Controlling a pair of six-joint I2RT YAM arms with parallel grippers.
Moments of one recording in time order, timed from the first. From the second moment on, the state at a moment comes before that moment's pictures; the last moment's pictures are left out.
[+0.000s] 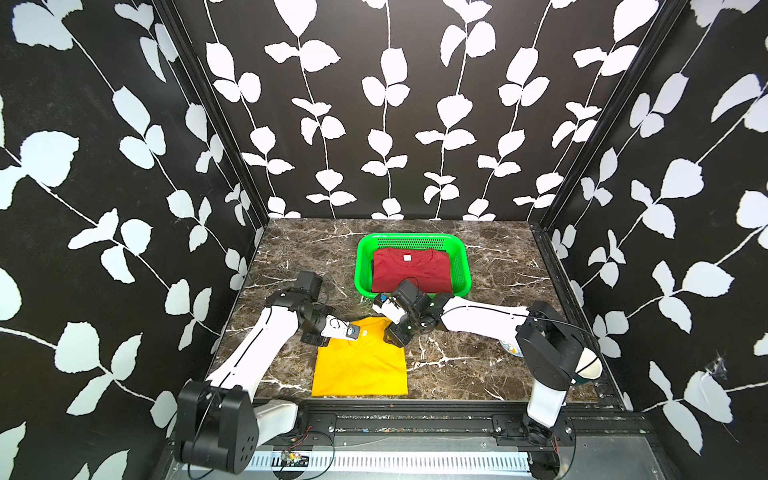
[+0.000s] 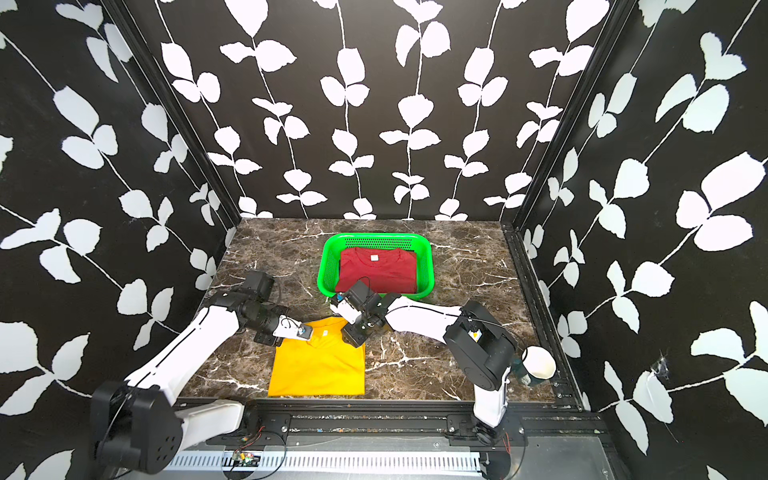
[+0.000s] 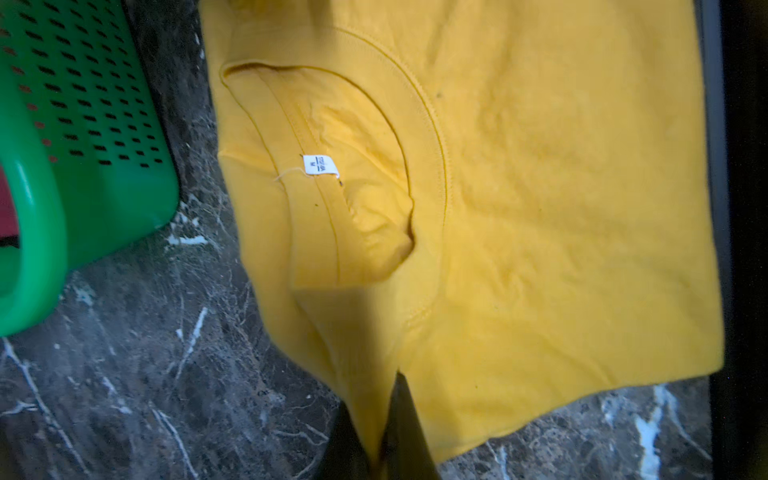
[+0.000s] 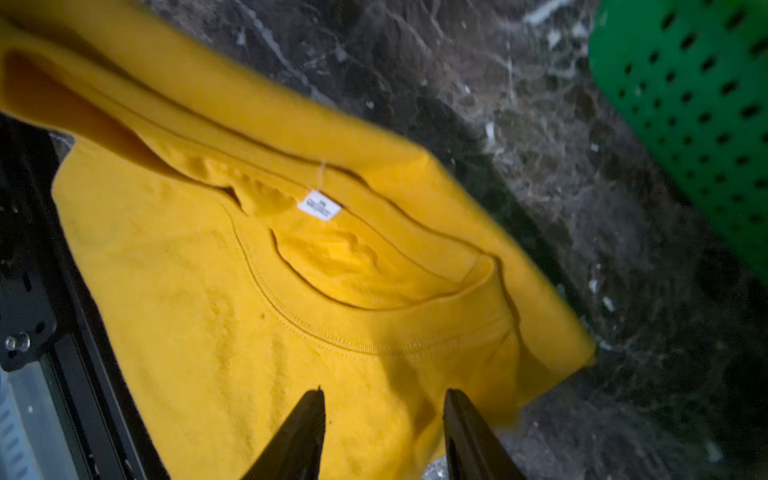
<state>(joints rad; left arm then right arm) -0.22 1.18 0.86 -0.97 0.27 1.67 0.92 1.83 1.22 -0.43 -0.30 -0.02</state>
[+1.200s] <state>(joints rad) -0.22 1.13 0.93 -1.20 0.34 1.79 0.86 1.91 1.36 -0.54 -0.43 -0.81</state>
